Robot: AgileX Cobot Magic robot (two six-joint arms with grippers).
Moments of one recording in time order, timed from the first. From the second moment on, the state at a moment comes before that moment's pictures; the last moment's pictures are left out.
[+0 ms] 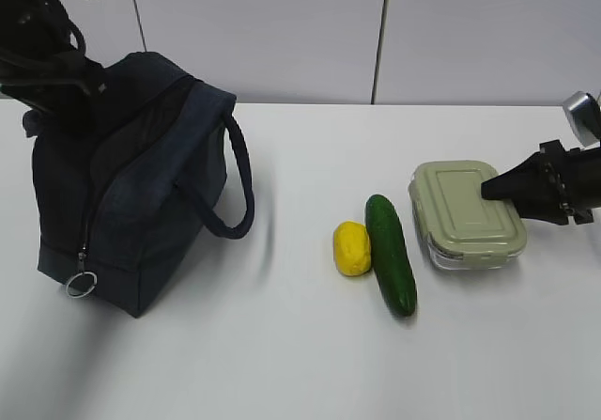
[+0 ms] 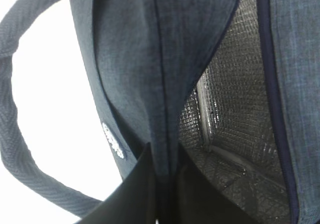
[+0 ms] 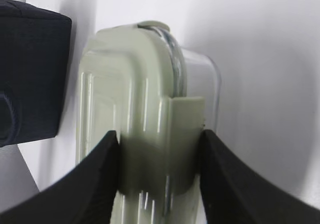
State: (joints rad) left arm -0.27 1.76 -1.53 -0.10 1.14 0.22; right arm -0.38 2.13 -1.24 1.22 1.13 -1.10
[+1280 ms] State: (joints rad) left arm -0.27 1.76 -1.53 -0.09 1.14 0.21; right arm 0.02 2.01 -1.47 1.36 1.15 -0.96
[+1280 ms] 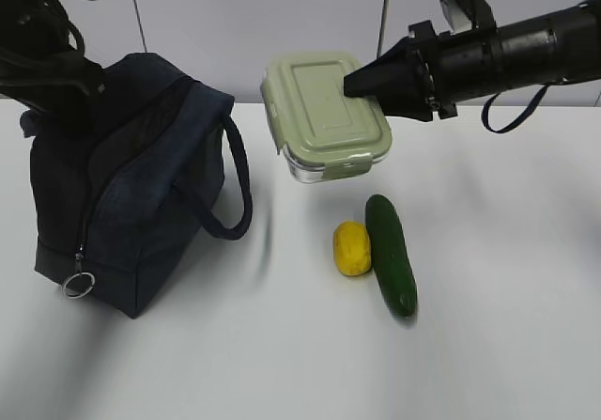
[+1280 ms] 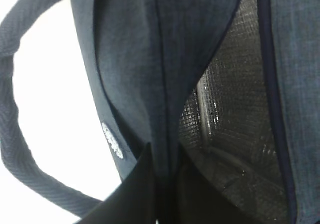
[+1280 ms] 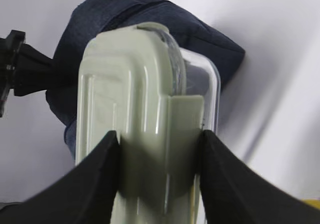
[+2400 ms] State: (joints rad) left arm -0.33 1.76 -1.53 -0.26 1.11 0.21; right arm 0.15 2.01 -1.54 1.44 1.16 -0.94
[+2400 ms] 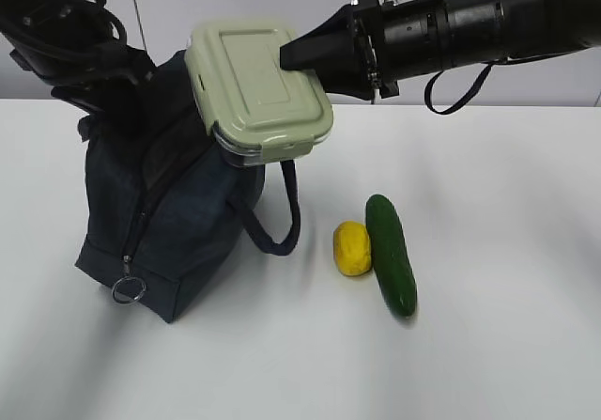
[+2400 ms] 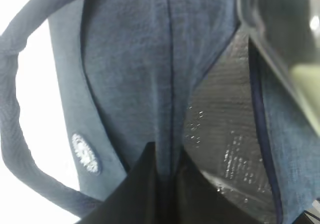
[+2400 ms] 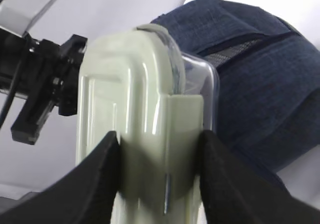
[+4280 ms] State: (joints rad) left arm -0.33 1.76 -1.53 -0.41 1.13 0.28; right arm 0.25 2.24 -1.66 1.40 1.12 -0.91
